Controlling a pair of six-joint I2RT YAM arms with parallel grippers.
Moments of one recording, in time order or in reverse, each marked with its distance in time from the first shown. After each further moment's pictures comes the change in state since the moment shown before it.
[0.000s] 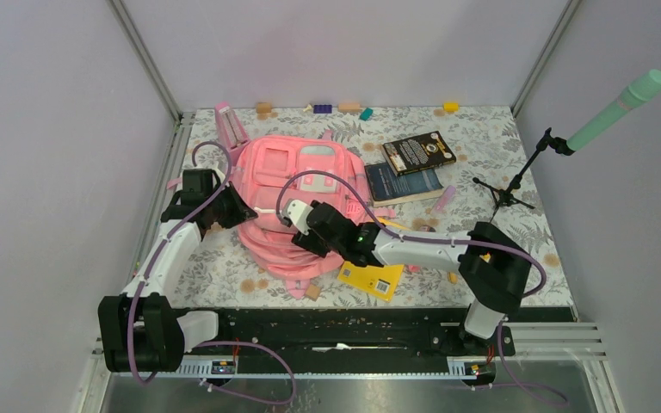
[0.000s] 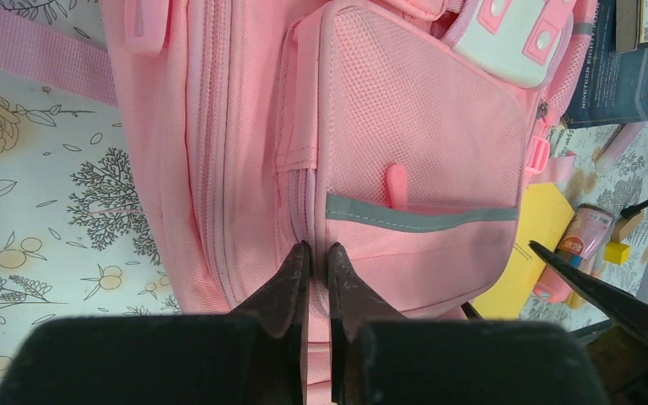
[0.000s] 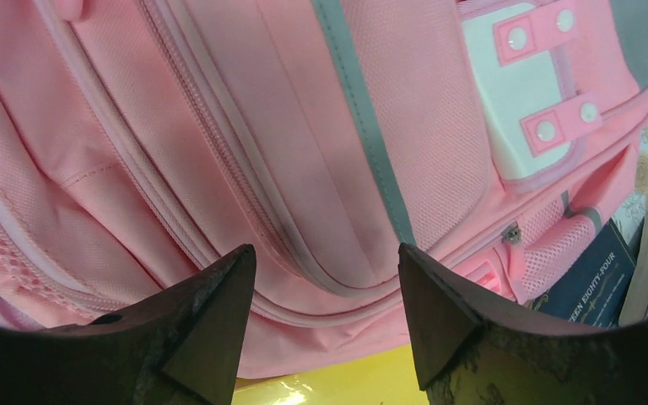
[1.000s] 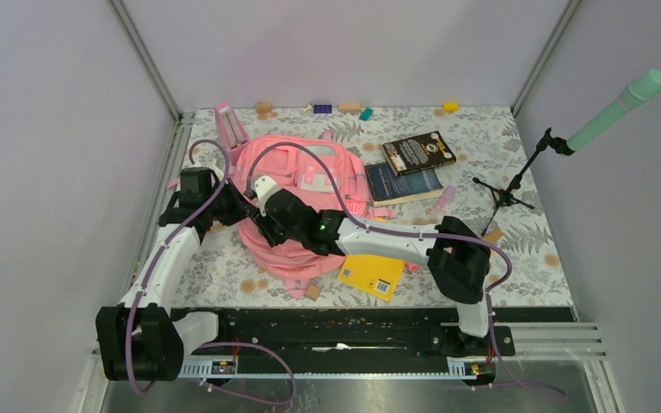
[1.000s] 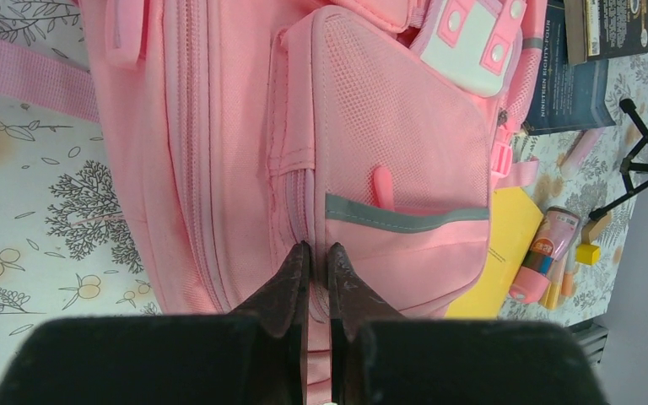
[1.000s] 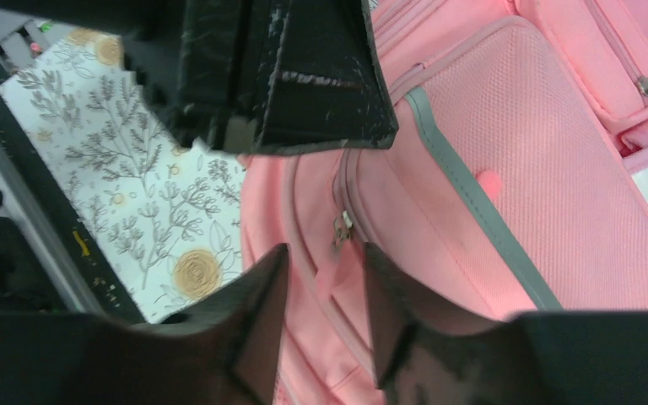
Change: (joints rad) left arm -0.012 -0.051 0.000 0.026 0.013 -0.042; right arm 0.068 0.269 0.455 -0.080 -0.106 0.462
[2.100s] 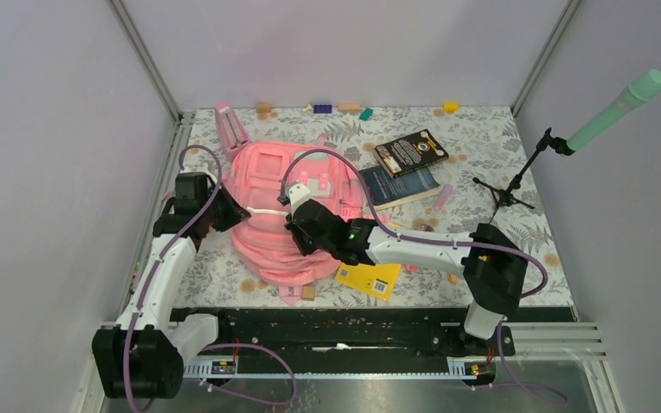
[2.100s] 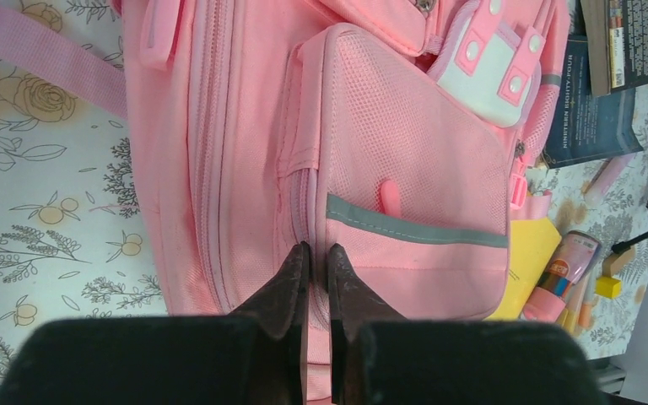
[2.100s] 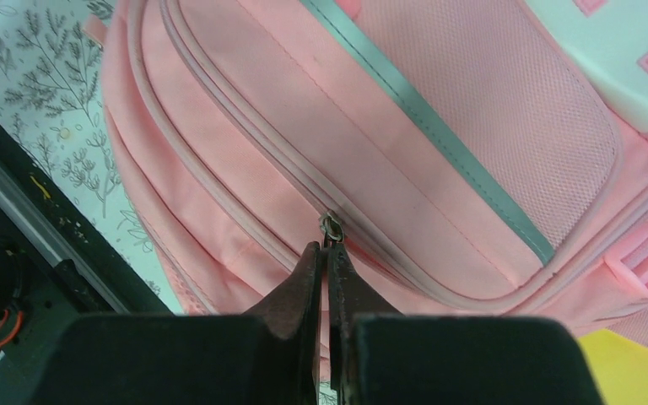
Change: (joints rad) left arm 0.000 -0.093 0.000 -0.107 -0.120 -0.024; right arm -0.009 -0.240 -0.313 -0.019 0.048 0.103
